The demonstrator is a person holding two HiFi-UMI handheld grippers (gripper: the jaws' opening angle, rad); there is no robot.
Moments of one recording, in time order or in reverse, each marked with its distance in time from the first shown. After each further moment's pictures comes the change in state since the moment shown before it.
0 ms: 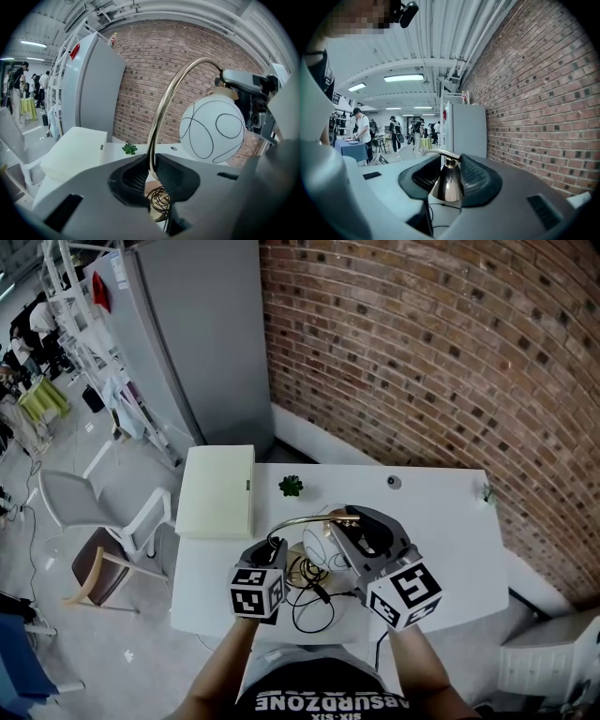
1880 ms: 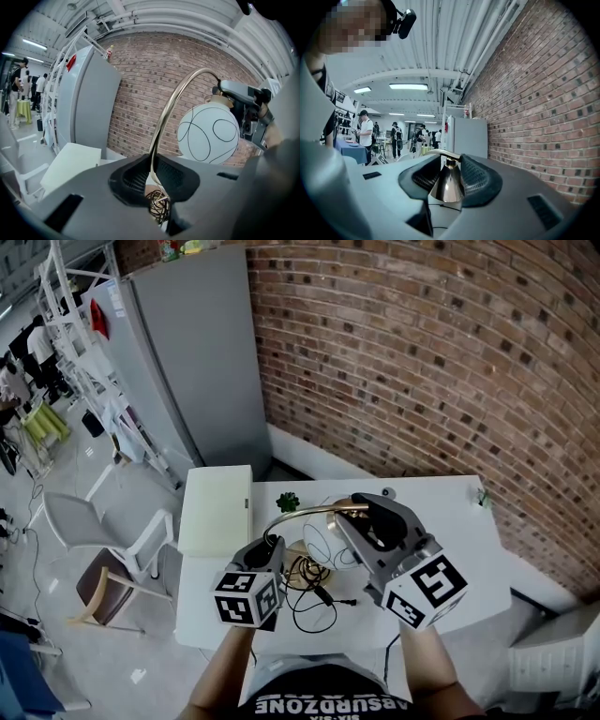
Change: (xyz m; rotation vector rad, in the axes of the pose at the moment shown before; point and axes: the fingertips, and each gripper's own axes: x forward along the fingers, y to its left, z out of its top) left arm -0.039 -0.027 0.077 0.006 -0.115 -0.062; right arm -0.027 -0.002 0.080 -0.048 -0.120 0.015
